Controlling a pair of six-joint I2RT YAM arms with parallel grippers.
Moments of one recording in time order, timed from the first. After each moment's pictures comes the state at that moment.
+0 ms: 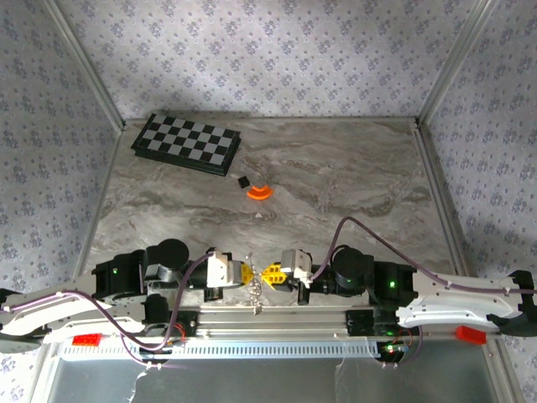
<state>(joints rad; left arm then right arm) -1.35 0.63 0.80 -0.54 0.08 0.22 1.42 0.74 0.66 -0.07 -0.02 -0.09</state>
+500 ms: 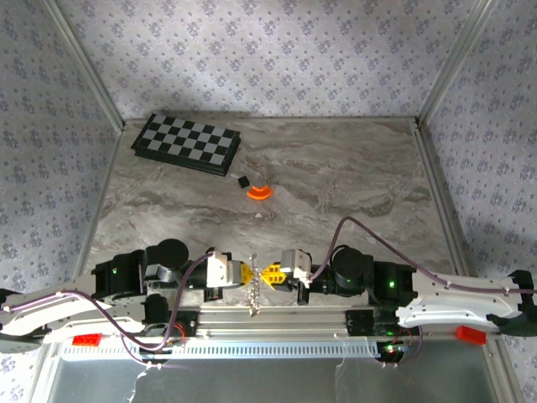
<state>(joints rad) -1.35 0.63 0.80 -0.54 0.08 0.22 1.42 0.75 0.66 -0.07 -0.02 -0.09</state>
